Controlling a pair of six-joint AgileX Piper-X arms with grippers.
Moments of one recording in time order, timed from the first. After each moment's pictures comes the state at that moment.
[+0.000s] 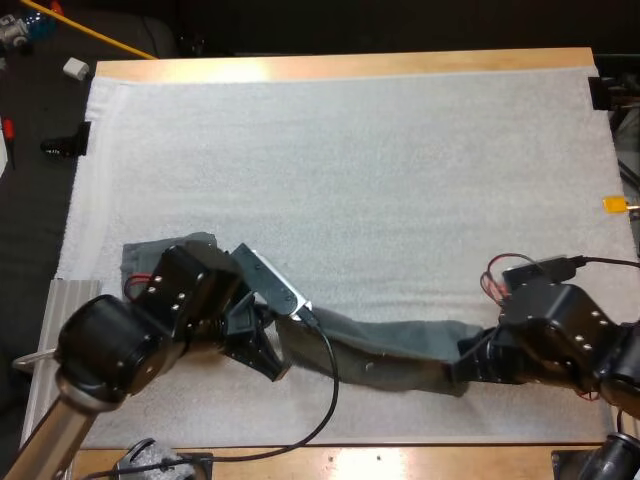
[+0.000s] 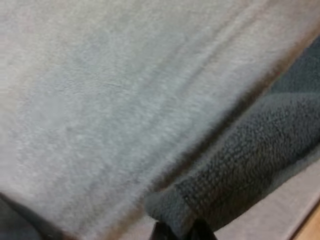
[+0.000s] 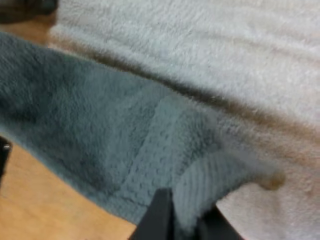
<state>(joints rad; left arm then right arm) -0.63 0.94 -1.20 1.41 0.11 -1.68 0.90 0.91 -1.11 1.34 -0.05 -1.25</state>
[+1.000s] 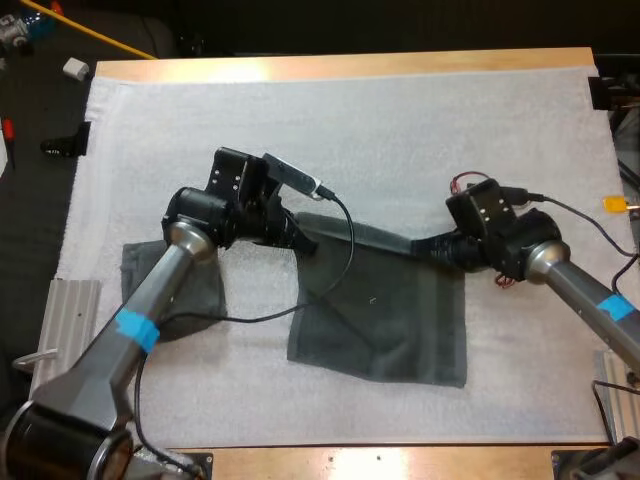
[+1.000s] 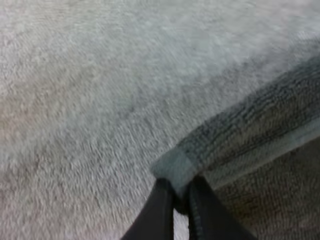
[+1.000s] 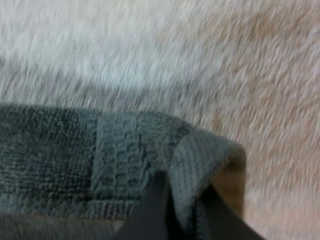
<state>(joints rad) -0.33 1.50 -1.11 0.80 0.20 -1.61 0.50 1.53 -0.98 0.76 0.04 -1.35</state>
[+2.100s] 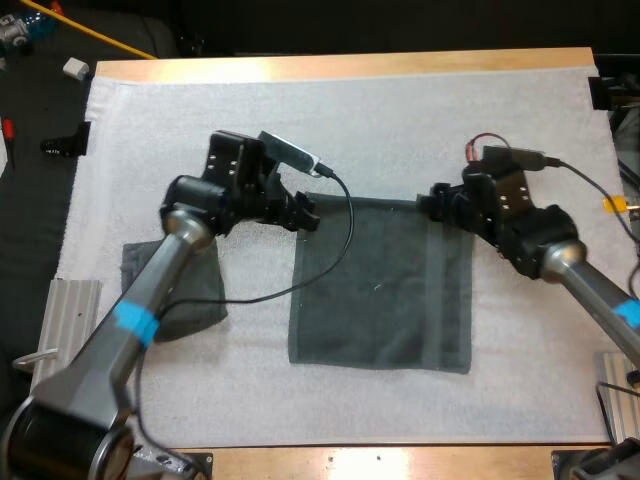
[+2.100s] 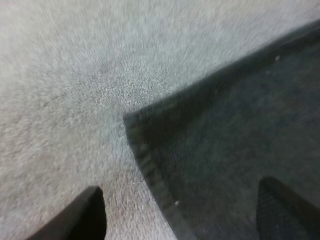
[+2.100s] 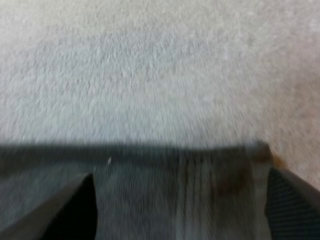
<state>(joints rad) -0.31 1.55 -1.17 0.69 0.22 -1.62 0.44 1.51 -0.98 0.43 0.13 -1.39</state>
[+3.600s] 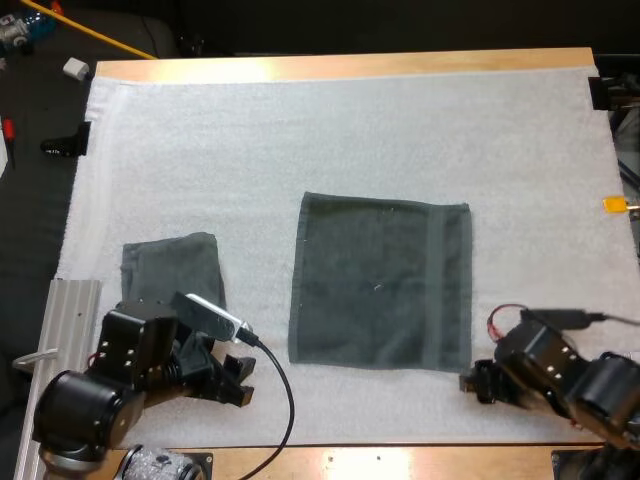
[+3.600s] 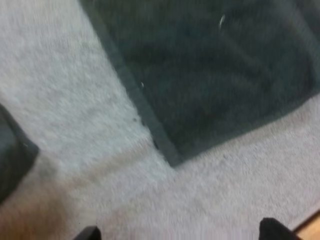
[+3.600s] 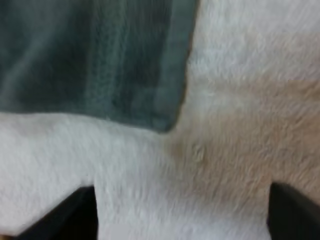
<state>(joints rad) -0.31 0.64 -0.81 1.30 0.27 -1.71 0.83 0.79 -0.64 1.17 0.11 -1.11</state>
